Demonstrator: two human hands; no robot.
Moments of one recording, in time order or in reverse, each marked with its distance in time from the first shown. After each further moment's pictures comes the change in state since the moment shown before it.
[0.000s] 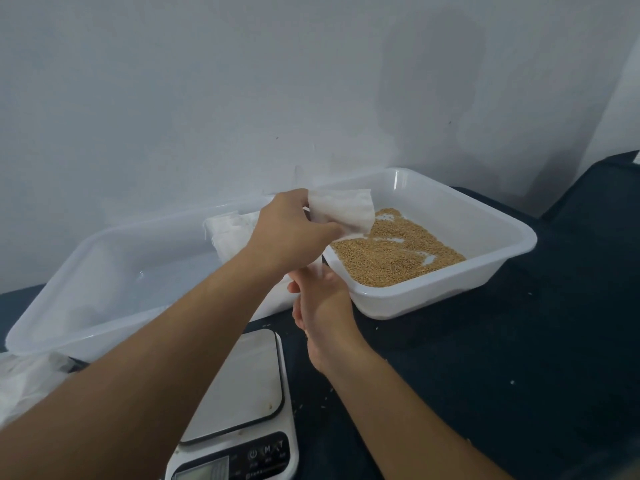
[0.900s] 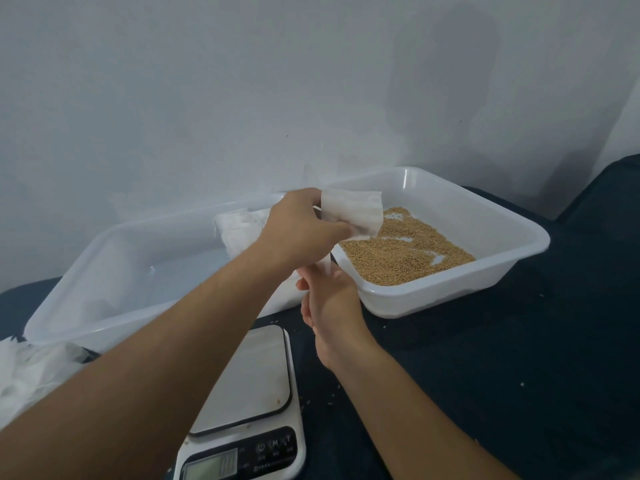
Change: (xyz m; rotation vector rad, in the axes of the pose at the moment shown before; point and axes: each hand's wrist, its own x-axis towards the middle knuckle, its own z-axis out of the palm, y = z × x) left_hand -0.002 0.002 -0.003 -0.034 -0.051 -0.027; right_hand -0.001 0.003 -0.001 0.056 -0.011 -0.018
